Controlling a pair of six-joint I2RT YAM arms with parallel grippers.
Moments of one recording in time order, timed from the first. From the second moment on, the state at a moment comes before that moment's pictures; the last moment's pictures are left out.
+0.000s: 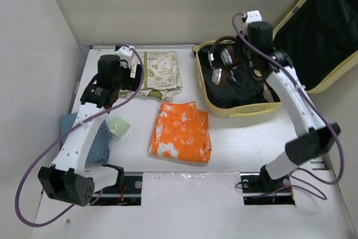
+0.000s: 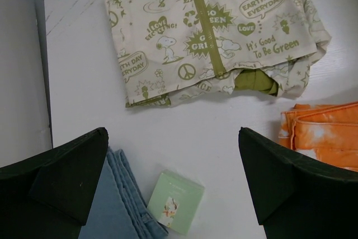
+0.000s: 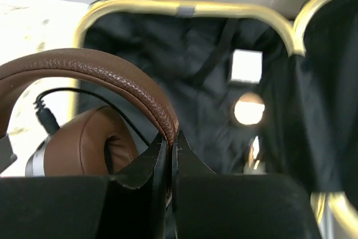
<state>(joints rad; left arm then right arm) -0.23 1.16 1.22 -0.59 -0.15 0.11 0.35 1.53 1.71 -0.64 0.29 0.03</state>
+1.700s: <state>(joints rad) -0.02 1.41 1.00 -0.82 -0.08 0.40 0.44 1.44 1.67 -0.51 0.18 -0.02</state>
